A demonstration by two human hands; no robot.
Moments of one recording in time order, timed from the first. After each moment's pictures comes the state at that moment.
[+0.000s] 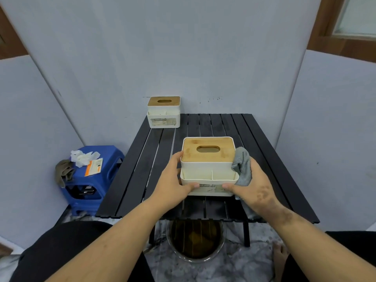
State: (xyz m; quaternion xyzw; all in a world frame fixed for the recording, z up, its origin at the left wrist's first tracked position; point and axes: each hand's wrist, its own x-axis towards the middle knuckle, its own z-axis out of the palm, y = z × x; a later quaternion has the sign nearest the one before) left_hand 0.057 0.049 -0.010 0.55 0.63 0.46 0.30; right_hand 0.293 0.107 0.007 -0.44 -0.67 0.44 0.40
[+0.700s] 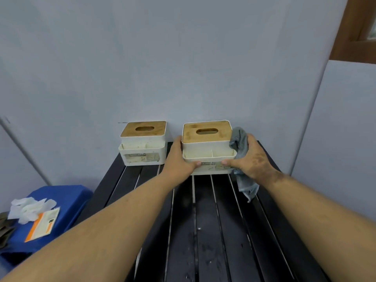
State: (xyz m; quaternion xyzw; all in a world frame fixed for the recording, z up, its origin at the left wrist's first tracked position) left_hand 0.011 0.330 0.004 0.57 0.63 0.48 0.21; right_hand 0.230 0.406 0.005 -0.43 -0.71 0.37 0.42
